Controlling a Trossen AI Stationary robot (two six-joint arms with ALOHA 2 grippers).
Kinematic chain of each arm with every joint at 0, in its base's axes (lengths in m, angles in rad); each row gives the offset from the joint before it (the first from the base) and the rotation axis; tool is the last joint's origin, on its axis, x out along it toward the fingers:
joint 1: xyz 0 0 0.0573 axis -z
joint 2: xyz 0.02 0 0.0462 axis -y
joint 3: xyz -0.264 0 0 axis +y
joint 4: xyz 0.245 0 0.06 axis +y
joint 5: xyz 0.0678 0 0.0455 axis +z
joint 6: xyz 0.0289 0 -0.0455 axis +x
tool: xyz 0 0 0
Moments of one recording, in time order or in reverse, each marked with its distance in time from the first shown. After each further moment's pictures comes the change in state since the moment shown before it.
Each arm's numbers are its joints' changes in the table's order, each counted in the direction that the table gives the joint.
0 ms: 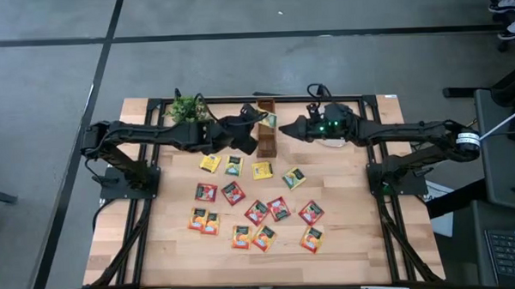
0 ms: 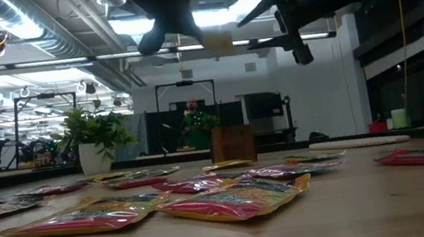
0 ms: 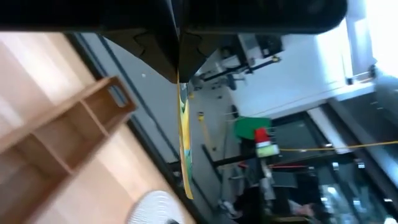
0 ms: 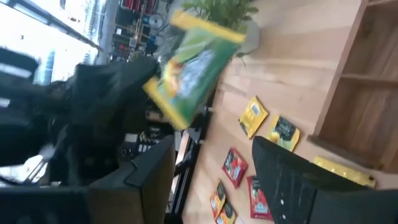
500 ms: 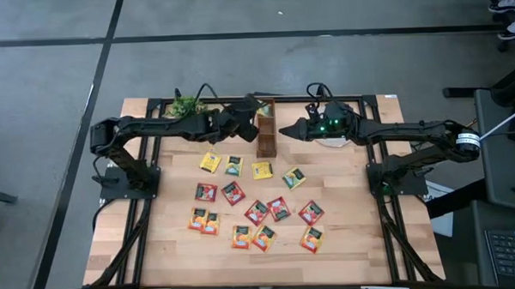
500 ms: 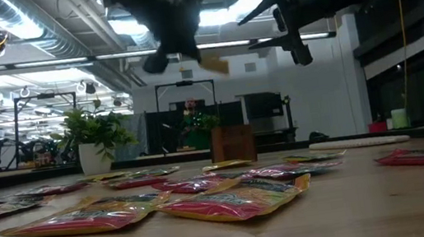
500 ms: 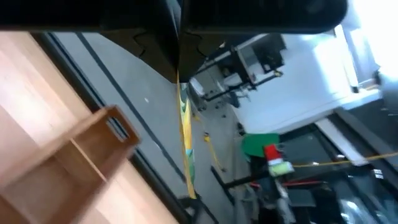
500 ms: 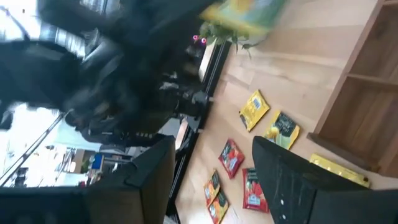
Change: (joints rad) left arm -0.144 -0.082 0.000 -0.017 -0.019 0.094; right arm 0.019 0.000 0.000 0.001 0.088 -0.079
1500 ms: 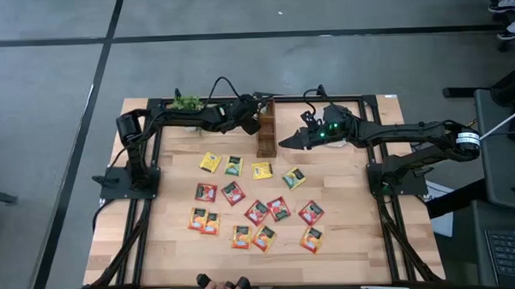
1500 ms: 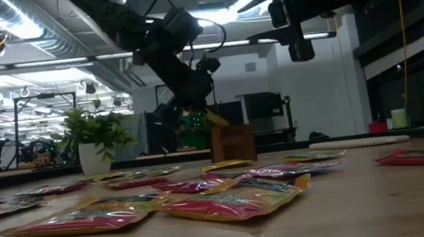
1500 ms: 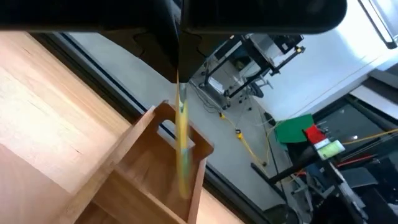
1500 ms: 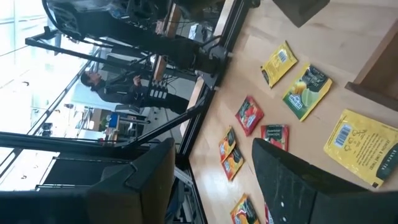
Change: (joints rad) left arm -0.184 -0.260 0.000 -0.155 -0.134 0.225; right arm -0.048 0.000 0.000 0.009 0.149 0.001
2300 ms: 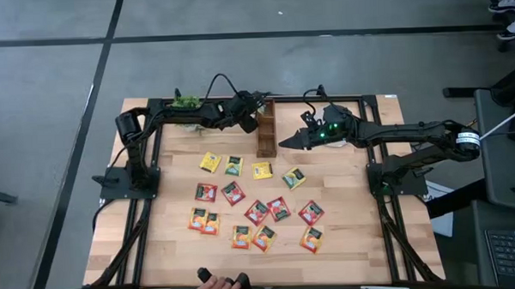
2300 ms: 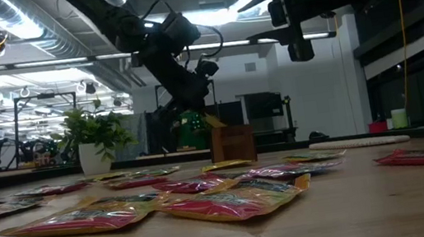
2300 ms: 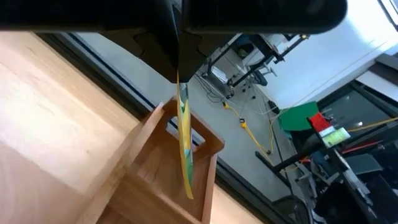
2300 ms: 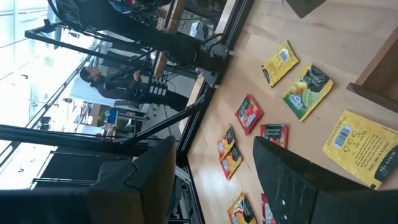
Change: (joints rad) left arm -0.036 0.000 0.000 0.023 -0.072 0.027; right arm 0.000 0.000 0.000 0.000 0.000 -0.031
